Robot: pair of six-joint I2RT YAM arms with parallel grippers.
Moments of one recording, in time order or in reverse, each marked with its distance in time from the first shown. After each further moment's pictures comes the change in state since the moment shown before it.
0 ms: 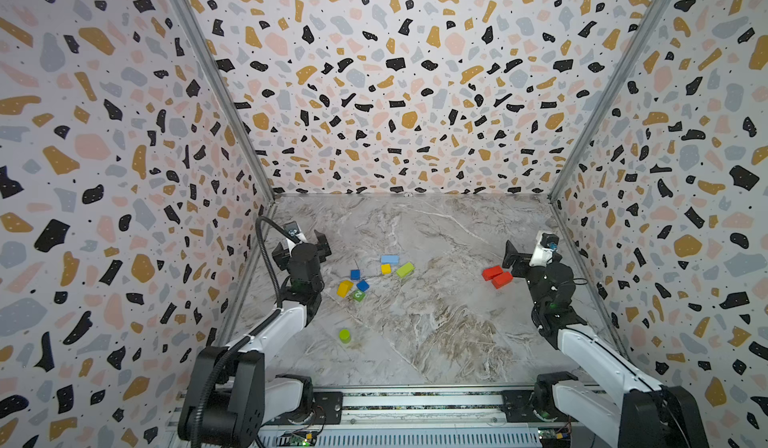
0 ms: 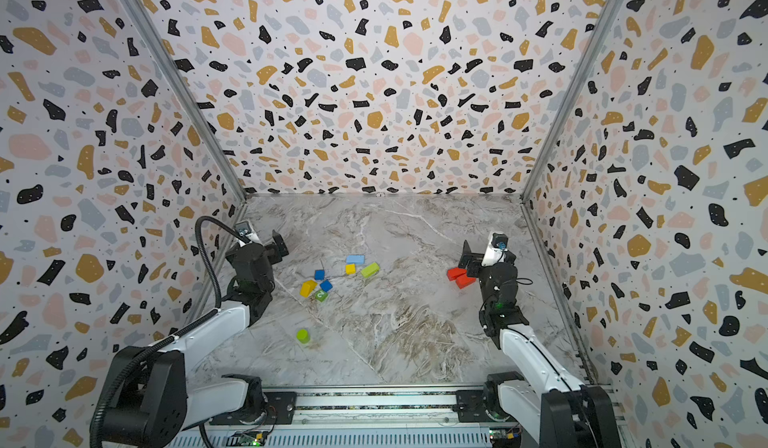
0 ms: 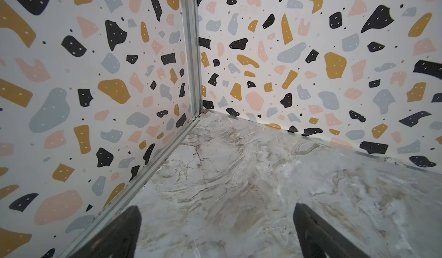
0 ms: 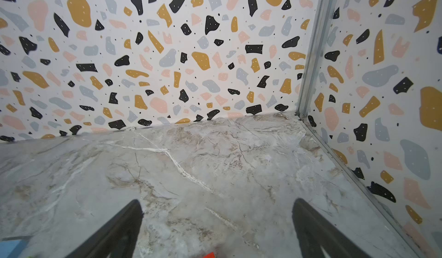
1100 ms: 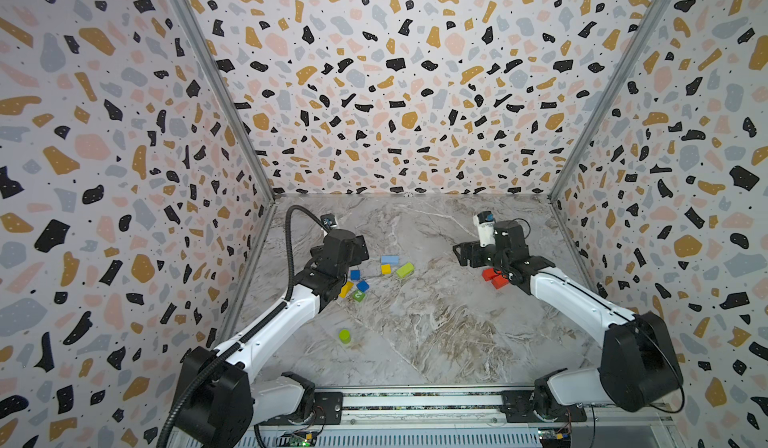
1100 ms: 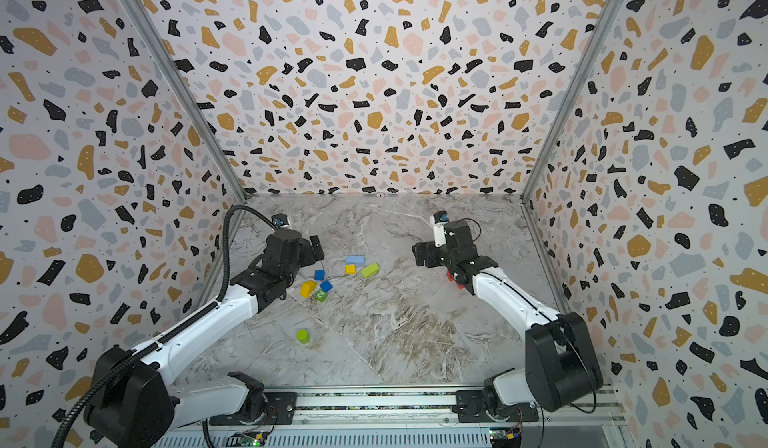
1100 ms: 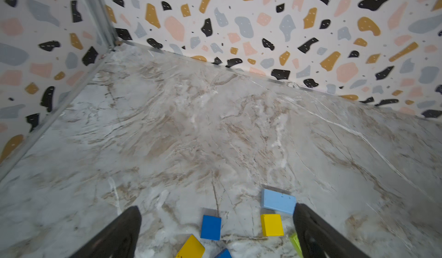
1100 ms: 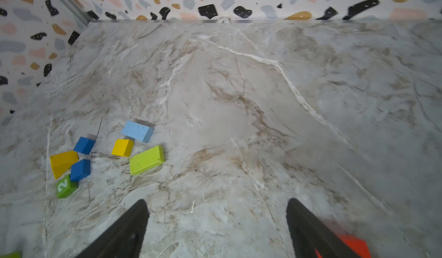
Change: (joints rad) left arm -0.259 -0.006 0.266 -0.637 0.089 -0.315; right arm 0.277 0.494 0.612 -0.668 -0.293 0.025
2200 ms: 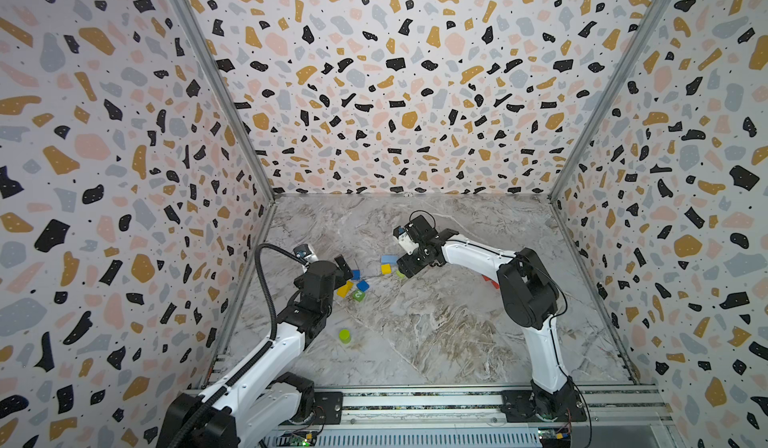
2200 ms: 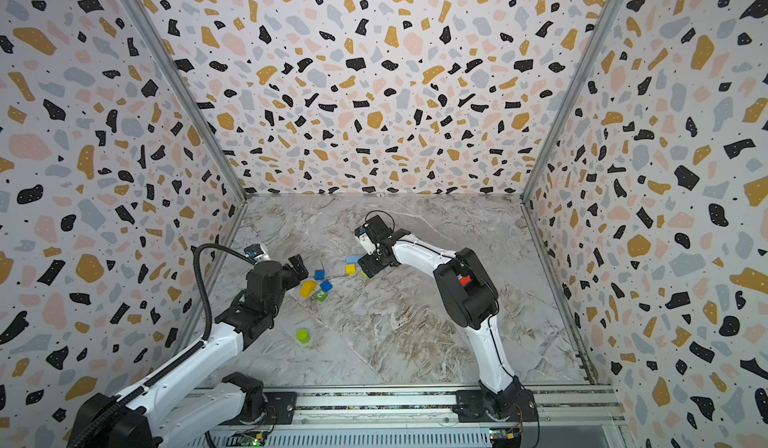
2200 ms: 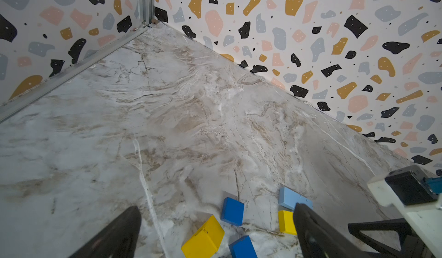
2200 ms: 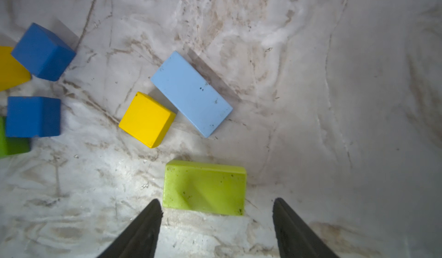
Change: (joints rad) left arm 0.079 -0.245 -0.349 0.189 0.045 -0.135; right arm 0.286 0.691 0.665 -0.395 0.052 -0.219
